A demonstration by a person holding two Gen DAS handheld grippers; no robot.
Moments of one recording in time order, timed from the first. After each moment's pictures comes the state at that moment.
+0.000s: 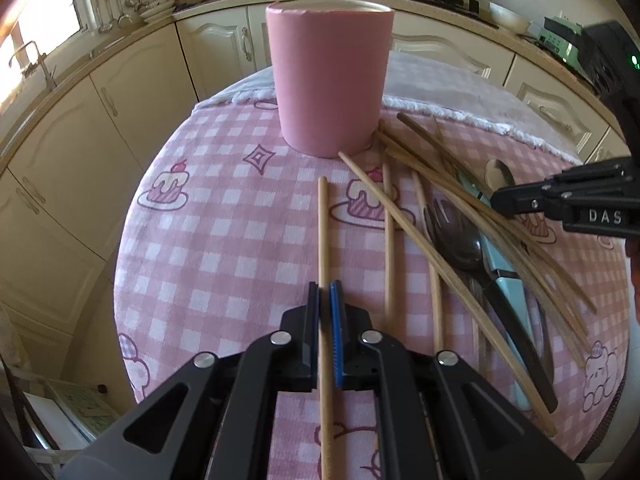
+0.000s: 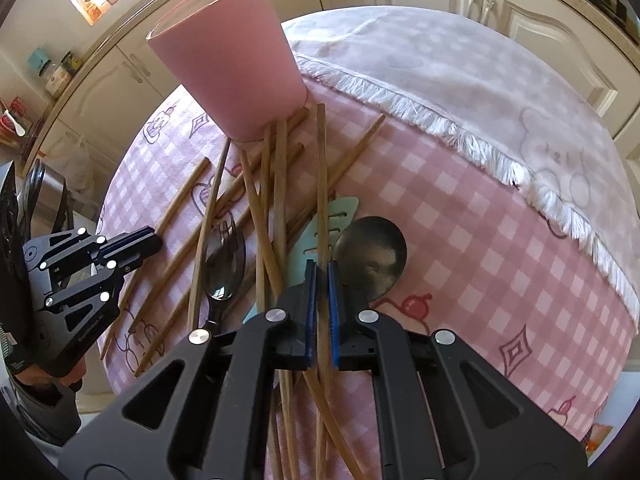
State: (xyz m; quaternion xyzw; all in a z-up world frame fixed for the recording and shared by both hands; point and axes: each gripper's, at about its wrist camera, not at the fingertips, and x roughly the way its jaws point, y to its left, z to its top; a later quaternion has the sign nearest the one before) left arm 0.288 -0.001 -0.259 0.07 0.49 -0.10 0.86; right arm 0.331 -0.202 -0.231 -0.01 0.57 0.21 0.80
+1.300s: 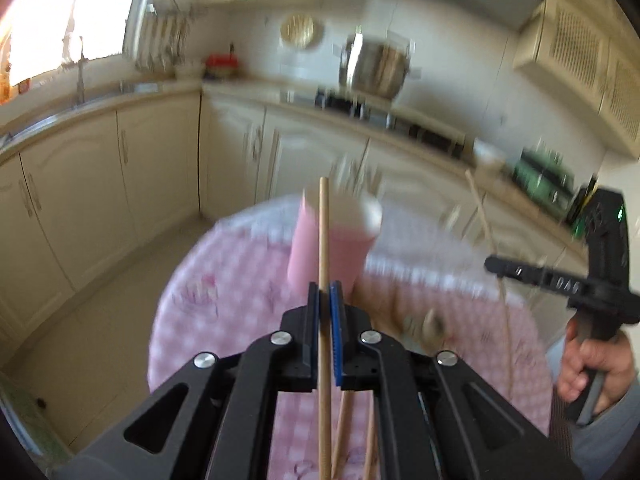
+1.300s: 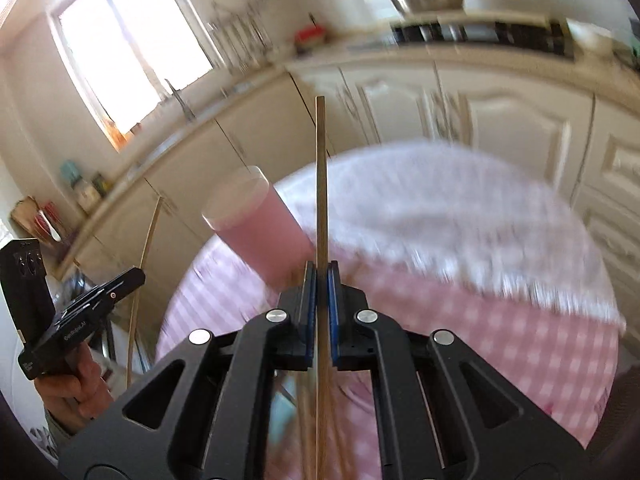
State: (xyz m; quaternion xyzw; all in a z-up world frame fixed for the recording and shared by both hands) left arm 0.266 0.042 -0.151 -0.08 0.30 -0.12 0.94; right arm 0.308 -0.257 -0.134 0.13 0.36 0.21 0.90
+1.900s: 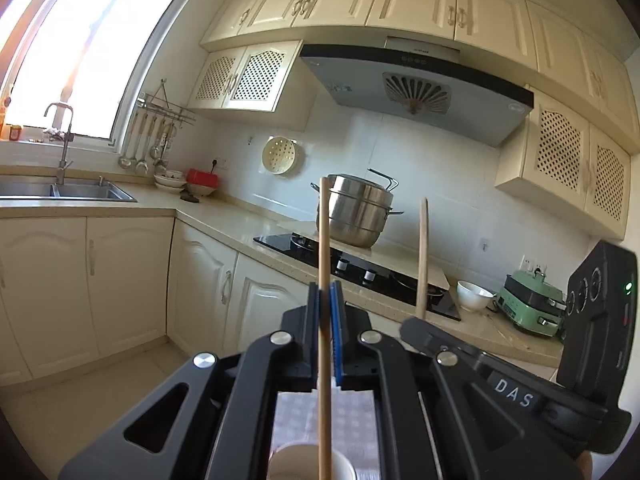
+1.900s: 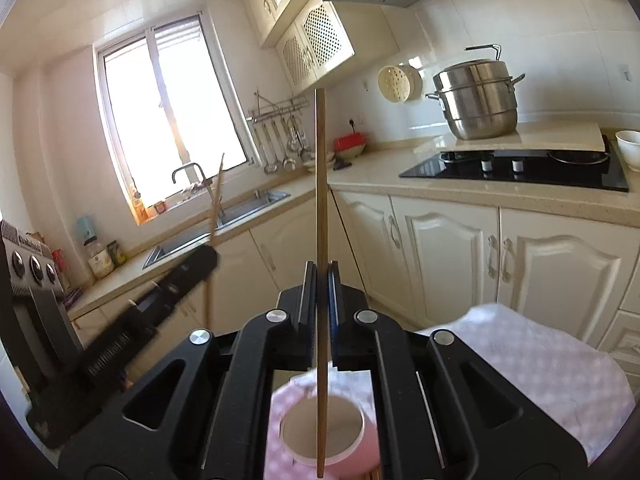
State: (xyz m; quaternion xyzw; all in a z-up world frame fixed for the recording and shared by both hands) left arm 0.388 0.014 -0.055 -0.13 0.09 -0.14 0.98; right arm 0.406 -0.174 -0.046 0.14 0.18 0.22 0.95
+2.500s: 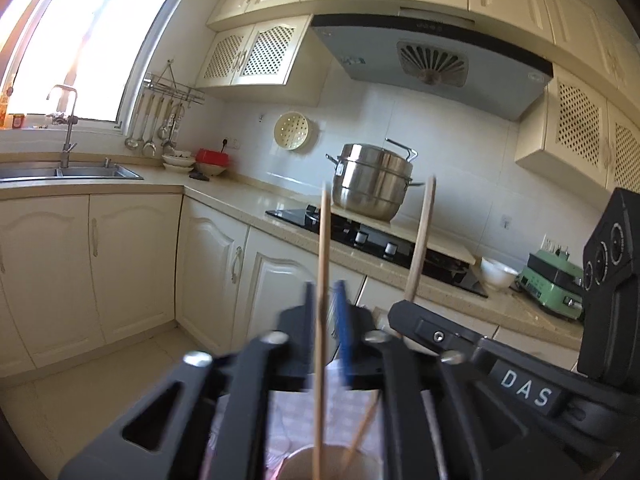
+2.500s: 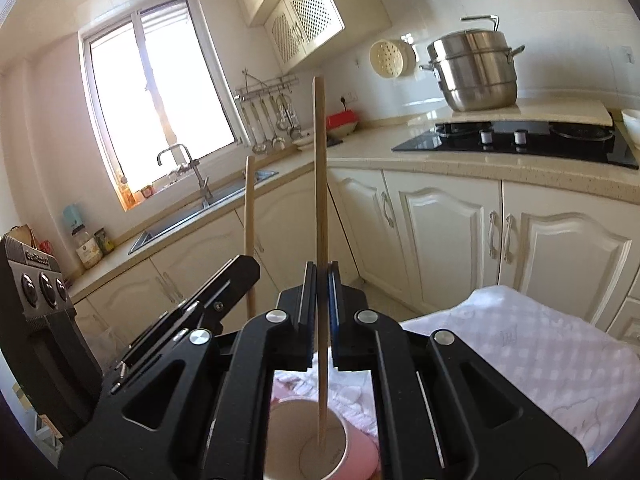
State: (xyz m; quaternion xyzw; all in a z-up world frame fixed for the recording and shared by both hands) left arm 0.423 0.005 -0.115 -0.12 0.12 -0.11 0.98; right arm 0.433 -0.167 -0.094 0.14 0.23 0.21 0.94
